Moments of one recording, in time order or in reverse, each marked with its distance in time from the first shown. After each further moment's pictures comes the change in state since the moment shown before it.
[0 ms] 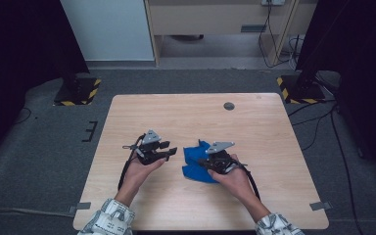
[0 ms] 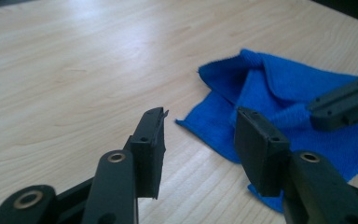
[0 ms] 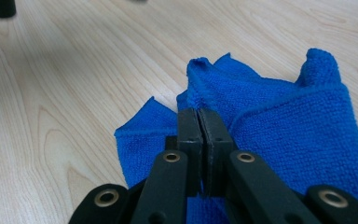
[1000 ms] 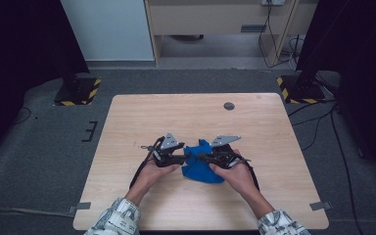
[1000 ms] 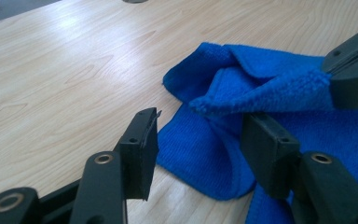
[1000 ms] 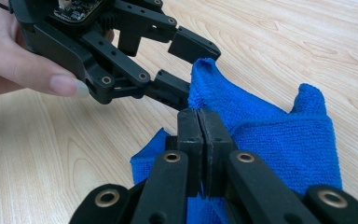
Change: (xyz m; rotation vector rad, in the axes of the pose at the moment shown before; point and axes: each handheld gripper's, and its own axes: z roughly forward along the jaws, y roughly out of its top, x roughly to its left) left arm -0.021 0.002 0.041 -0.033 -0.043 0.157; right arm -0.006 0.017 -0.015 -0.073 0.058 0.038
